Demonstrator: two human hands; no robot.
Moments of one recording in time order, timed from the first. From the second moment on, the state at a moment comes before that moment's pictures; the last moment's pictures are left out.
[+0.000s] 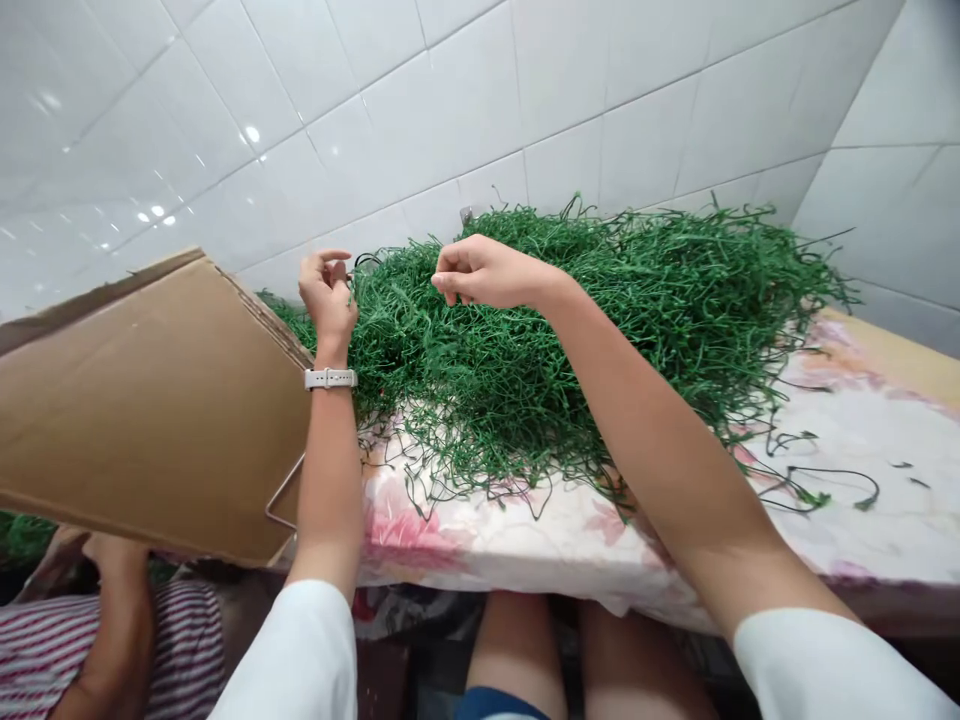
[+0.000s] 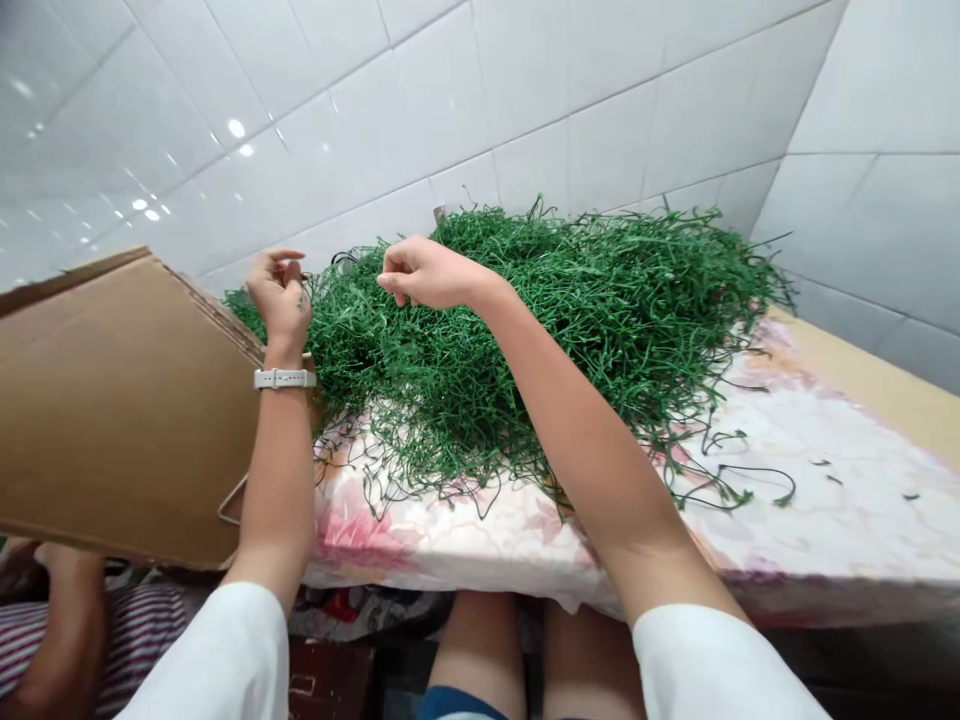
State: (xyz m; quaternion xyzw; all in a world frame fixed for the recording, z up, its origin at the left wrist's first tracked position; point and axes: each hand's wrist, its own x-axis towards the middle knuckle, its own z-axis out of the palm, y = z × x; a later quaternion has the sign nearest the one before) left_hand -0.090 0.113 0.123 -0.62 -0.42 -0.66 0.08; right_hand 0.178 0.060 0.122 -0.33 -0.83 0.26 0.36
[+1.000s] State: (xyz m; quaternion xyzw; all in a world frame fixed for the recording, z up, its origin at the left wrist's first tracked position) left_hand -0.072 0.083 0.068 -0.76 -0.31 -0.56 -0.10; right_hand 0.142 0.072 0.099 -0.30 -0.72 0.43 0.45
